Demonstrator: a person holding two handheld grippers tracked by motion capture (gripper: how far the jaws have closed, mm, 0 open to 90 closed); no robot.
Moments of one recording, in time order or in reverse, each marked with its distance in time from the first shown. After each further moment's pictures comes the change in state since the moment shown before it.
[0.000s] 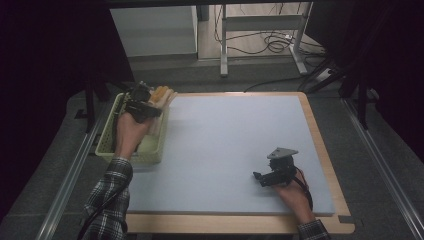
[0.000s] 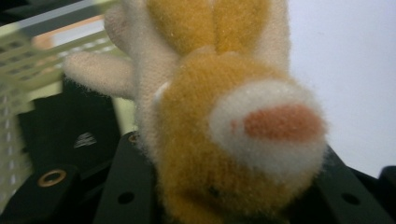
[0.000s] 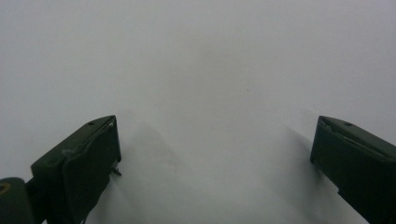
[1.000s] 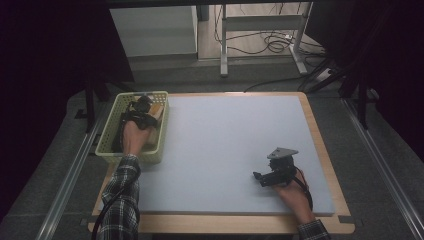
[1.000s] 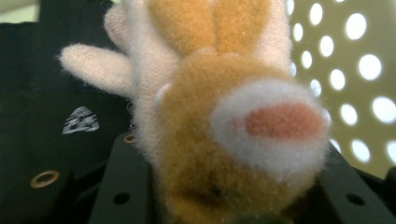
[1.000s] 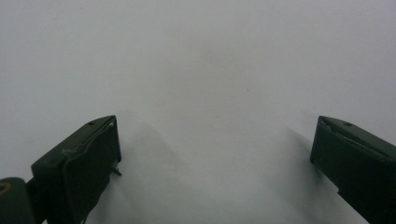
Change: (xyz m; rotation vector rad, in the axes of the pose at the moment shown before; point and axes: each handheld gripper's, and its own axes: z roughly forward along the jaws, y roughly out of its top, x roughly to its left) left arm 0.029 -0.018 0.107 0.191 0.048 -0.088; right arm 0.000 0.000 0.000 -0.002 0.000 0.001
